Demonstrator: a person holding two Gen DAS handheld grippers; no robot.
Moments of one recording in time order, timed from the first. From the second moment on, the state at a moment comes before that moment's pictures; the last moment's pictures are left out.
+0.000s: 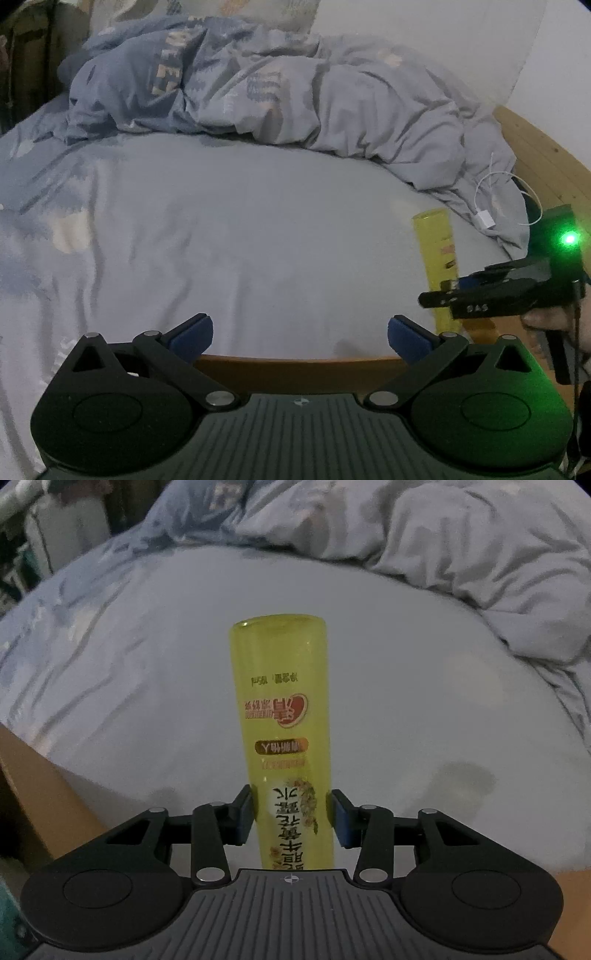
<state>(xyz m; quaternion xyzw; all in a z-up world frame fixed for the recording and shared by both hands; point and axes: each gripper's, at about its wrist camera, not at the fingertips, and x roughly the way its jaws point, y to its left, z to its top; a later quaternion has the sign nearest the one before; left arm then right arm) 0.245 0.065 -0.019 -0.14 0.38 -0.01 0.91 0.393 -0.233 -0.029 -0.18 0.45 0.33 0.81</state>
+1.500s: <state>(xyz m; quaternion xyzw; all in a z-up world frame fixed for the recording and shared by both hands) 0.113 0.037 0.112 -0.12 0.25 -0.02 0.96 0.155 -0.344 0.191 -0.08 0.29 0.34 0.89</state>
